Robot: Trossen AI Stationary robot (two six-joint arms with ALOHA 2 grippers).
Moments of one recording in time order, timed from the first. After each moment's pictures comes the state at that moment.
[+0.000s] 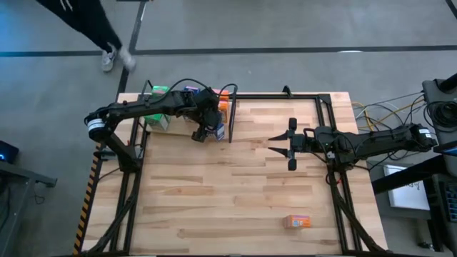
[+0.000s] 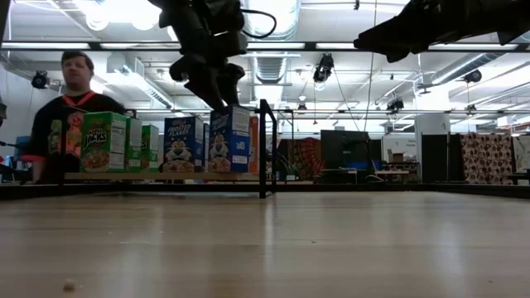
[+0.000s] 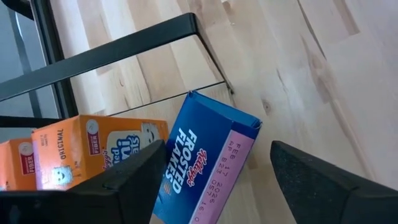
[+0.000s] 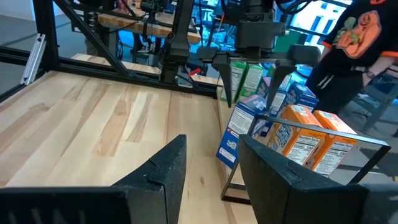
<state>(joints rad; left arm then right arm) 0.37 1.62 1.38 -0.82 0.07 0.74 0.01 0.82 0.44 0.26 0.08 -0.21</state>
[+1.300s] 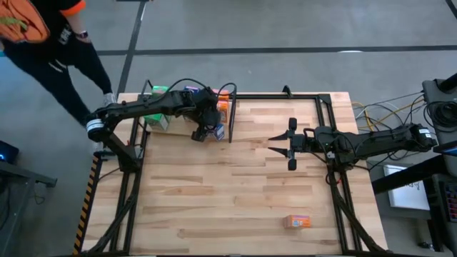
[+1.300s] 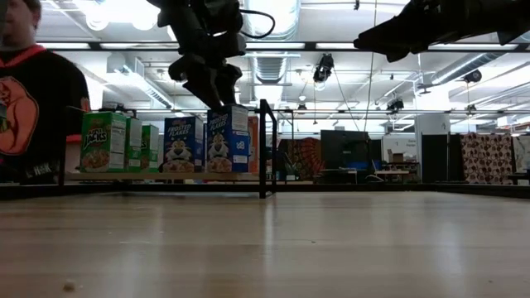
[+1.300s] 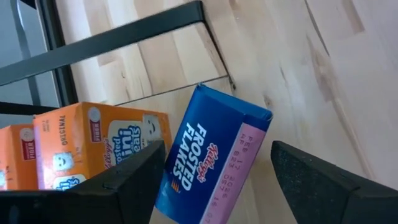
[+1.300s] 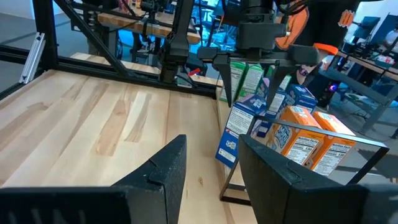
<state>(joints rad) 0.37 1.60 1.37 -0.82 0.05 0.71 0.01 0.82 0.44 0.26 0.08 -0.22</state>
